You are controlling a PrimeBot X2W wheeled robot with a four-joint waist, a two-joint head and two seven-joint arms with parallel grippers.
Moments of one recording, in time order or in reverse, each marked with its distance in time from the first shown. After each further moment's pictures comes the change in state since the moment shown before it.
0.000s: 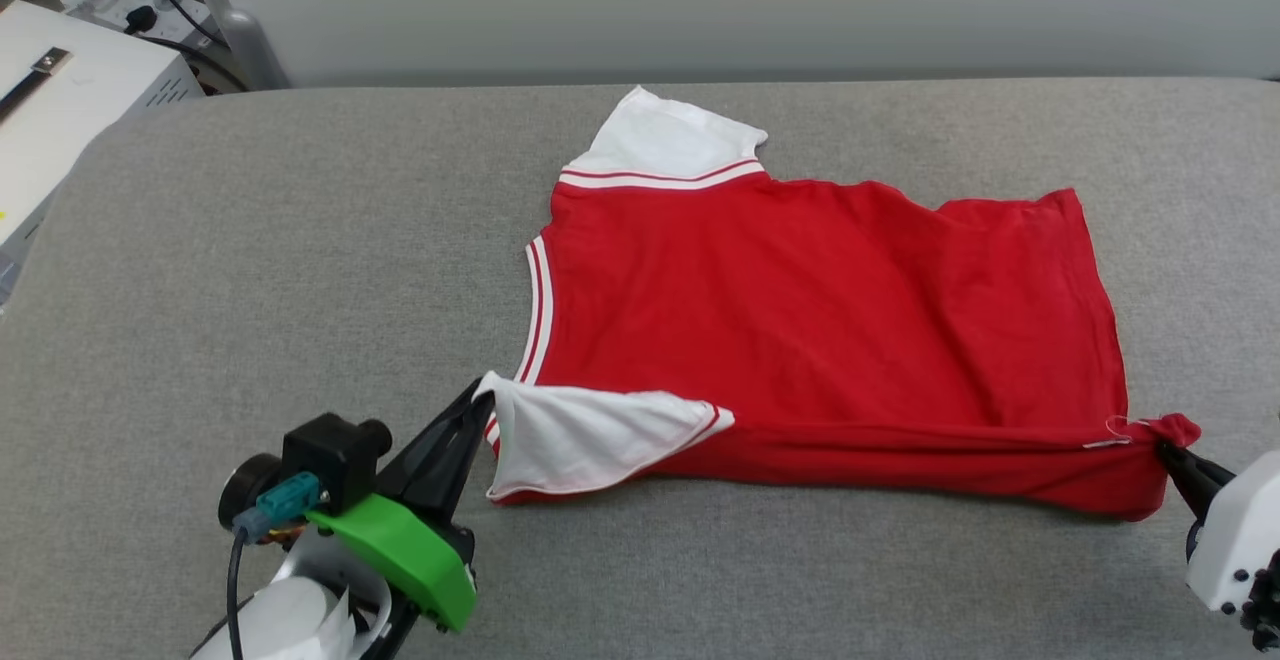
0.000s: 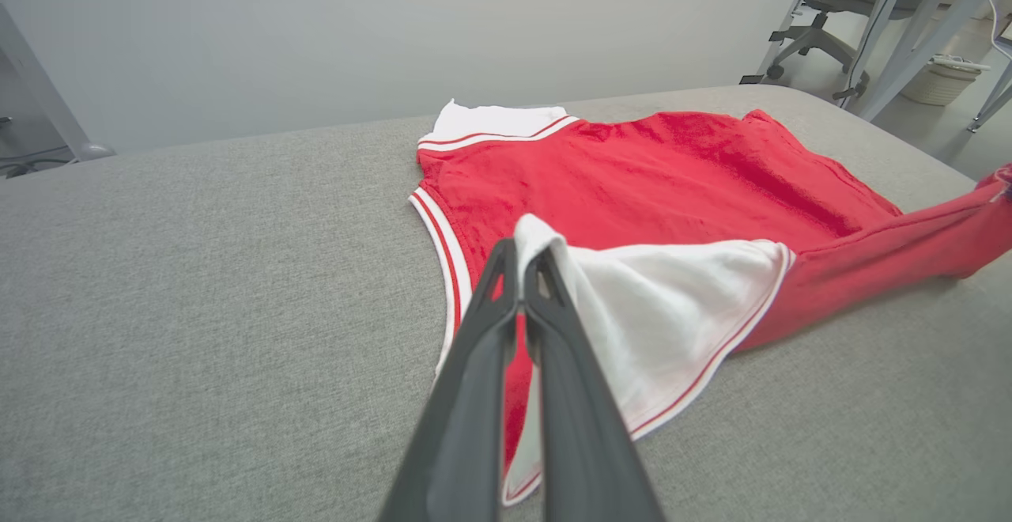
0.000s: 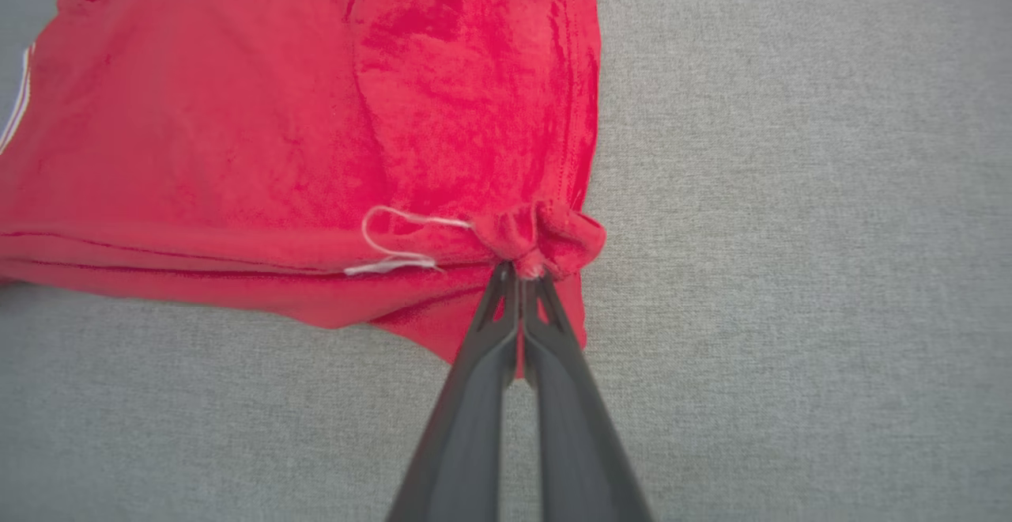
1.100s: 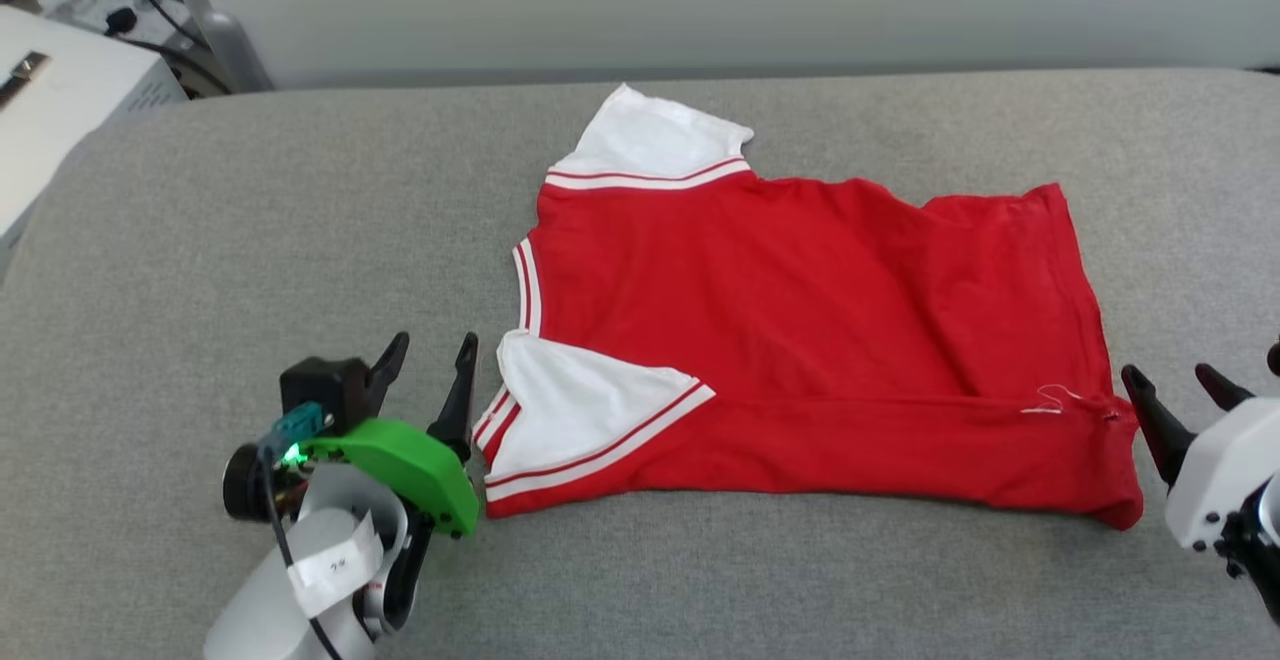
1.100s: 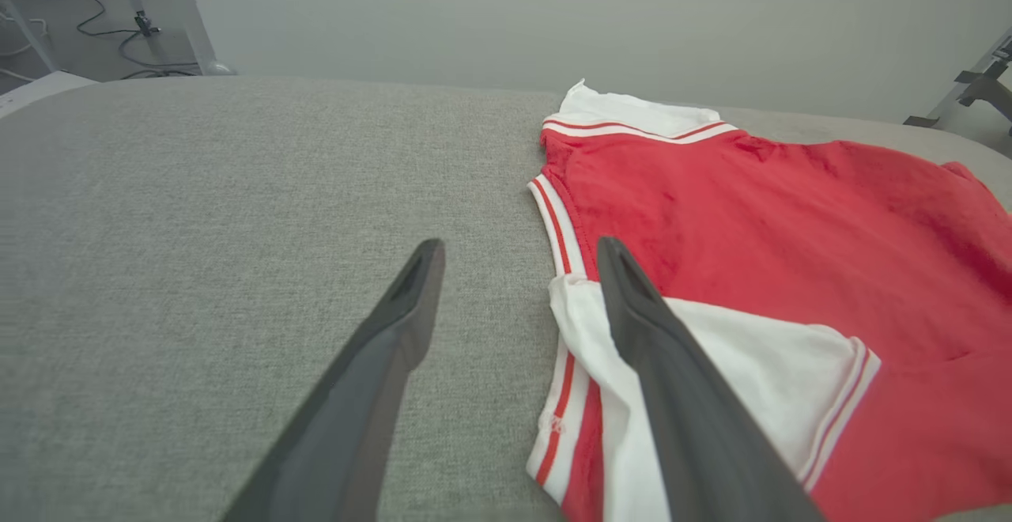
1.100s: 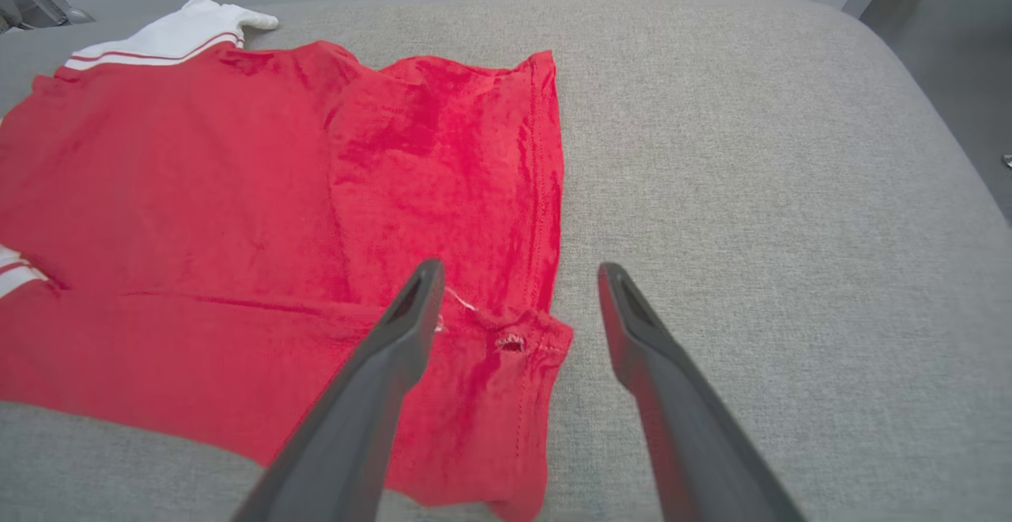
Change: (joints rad) left arm -0.201 -0.223 0.097 0.493 -0.003 0.035 -0.076; right arm -0.166 -0.012 0.071 0.198 -0.091 0.000 -0.227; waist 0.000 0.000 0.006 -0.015
